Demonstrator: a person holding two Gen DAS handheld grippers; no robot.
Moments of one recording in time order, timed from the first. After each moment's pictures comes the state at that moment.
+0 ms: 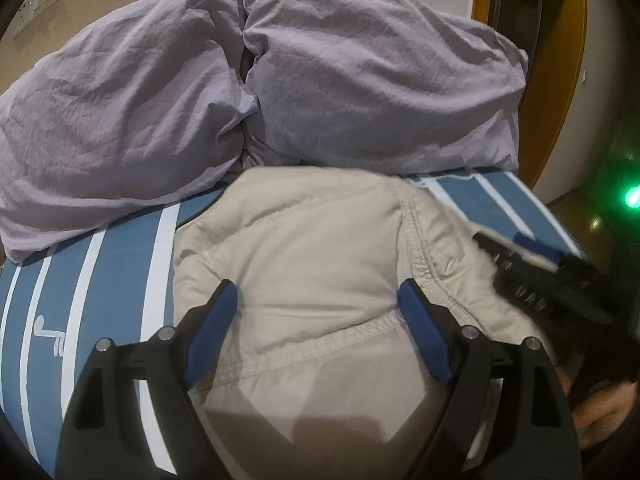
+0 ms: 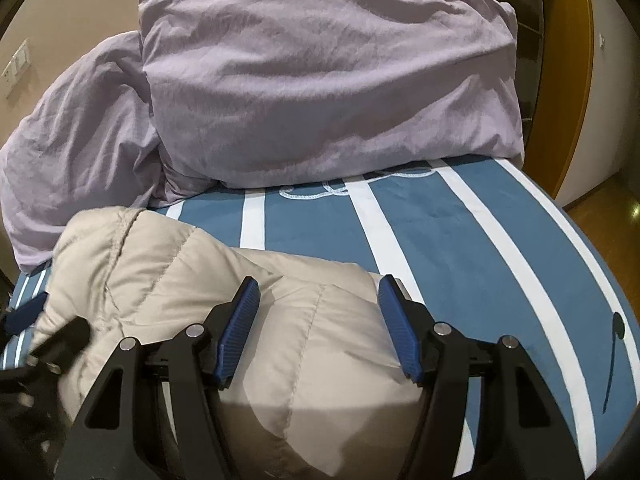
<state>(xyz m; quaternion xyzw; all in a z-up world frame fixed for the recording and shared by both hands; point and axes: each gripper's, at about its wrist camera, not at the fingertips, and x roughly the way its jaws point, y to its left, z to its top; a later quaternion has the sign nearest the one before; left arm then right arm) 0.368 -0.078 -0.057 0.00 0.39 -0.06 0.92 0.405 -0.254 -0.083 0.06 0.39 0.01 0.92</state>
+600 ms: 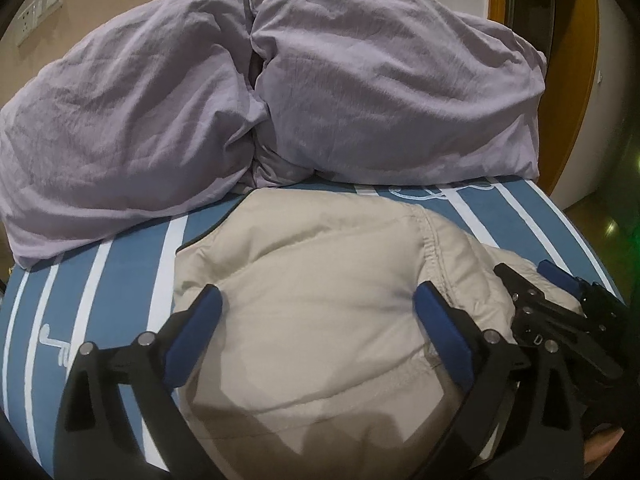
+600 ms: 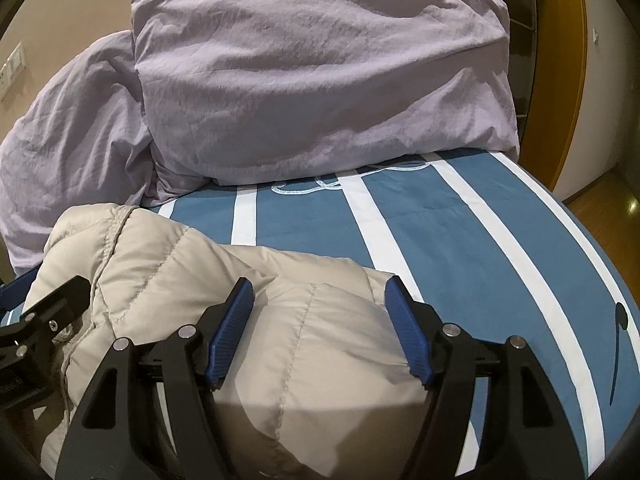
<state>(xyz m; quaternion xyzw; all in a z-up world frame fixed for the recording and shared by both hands) 0.391 -0.083 -0.066 0.01 0.38 -0.02 0.92 0.404 -0.256 -0.090 0.07 0.39 0.00 0.92</state>
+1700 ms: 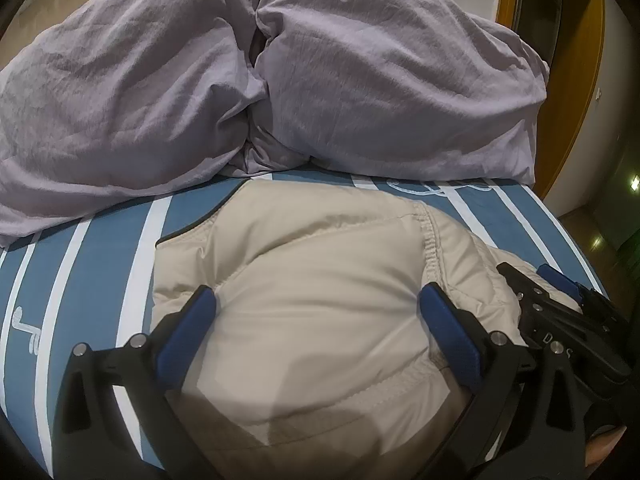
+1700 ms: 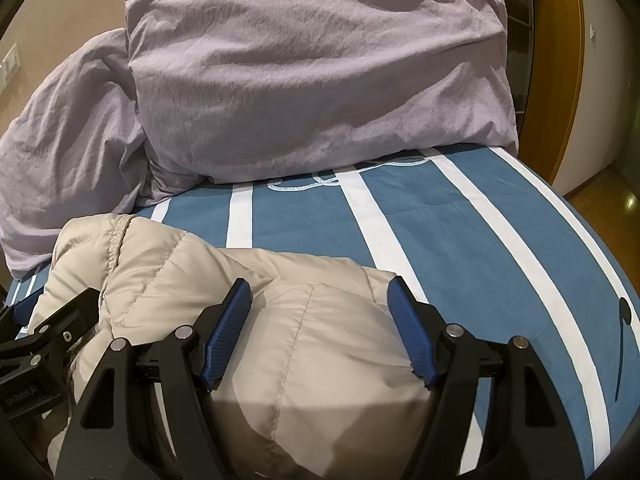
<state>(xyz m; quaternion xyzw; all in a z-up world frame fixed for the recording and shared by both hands) 0.396 -0.075 -0.084 -0.03 0.39 -0.04 0.92 0.406 -0.258 -0.094 0.07 0.39 0.00 0.92</state>
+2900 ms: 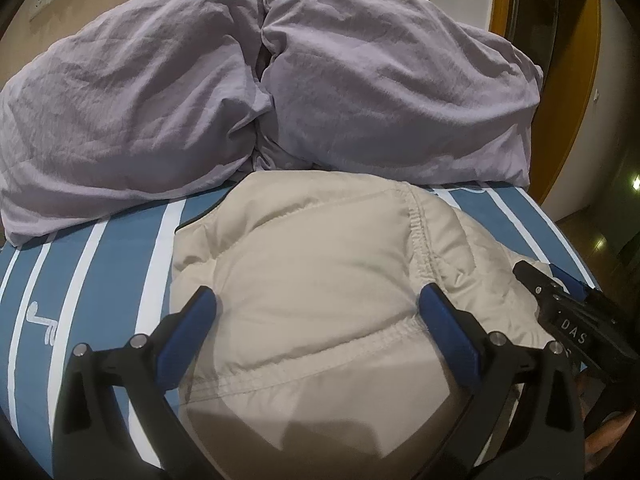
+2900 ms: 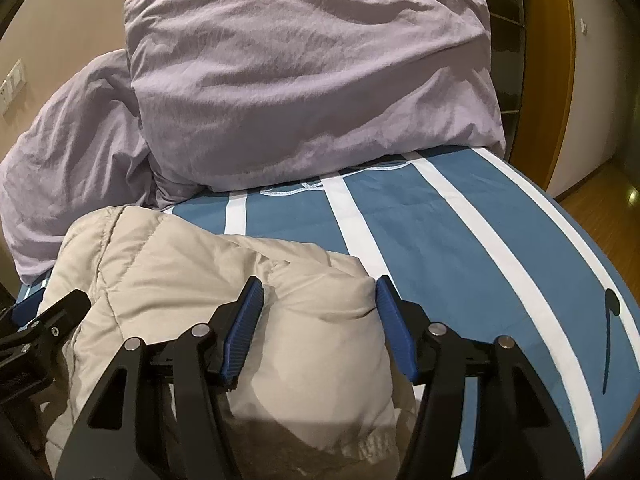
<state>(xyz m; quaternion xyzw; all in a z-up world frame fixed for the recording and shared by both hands) 0.373 -0.076 -0.068 -0.03 0.38 -0.03 0.92 0.382 -0.278 -0.086 0.08 0.38 0.00 0.92</state>
